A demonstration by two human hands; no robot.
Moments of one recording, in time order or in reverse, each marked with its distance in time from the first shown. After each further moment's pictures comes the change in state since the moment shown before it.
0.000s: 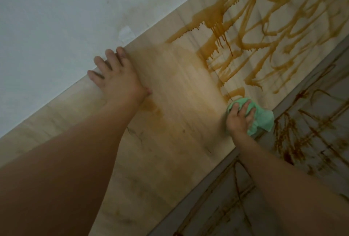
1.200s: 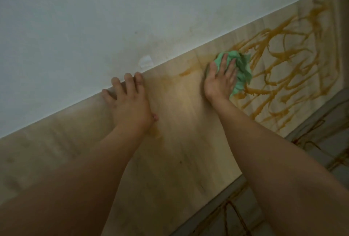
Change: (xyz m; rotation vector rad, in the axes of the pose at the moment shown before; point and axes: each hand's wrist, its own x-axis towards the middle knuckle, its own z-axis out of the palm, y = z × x) left_hand -0.002 -0.008 -0.005 0.005 -0.027 0.036; right_hand -0.001 -0.248 0.012 -0.154 0.114 -0.601
